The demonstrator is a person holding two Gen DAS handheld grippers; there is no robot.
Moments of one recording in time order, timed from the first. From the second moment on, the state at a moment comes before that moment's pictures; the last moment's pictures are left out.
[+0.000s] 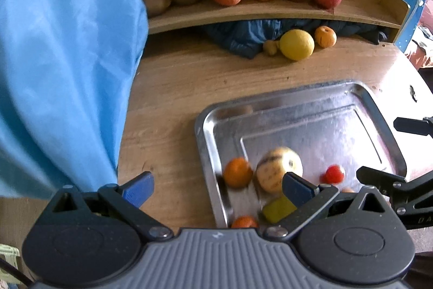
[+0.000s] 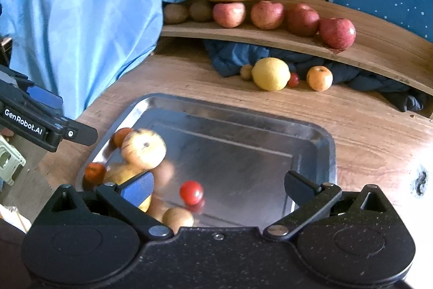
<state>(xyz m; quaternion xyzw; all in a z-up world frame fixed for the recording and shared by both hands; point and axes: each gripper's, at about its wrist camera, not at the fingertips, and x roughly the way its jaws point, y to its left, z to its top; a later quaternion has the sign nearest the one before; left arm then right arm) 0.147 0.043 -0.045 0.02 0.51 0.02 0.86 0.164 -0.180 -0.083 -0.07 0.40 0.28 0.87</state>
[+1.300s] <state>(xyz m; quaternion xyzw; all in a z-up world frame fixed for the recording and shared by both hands) 0.356 0.039 -0.099 -0.08 0.53 -0.04 0.84 0.297 -0.145 -0.105 -0.17 0.39 0.17 0.89</state>
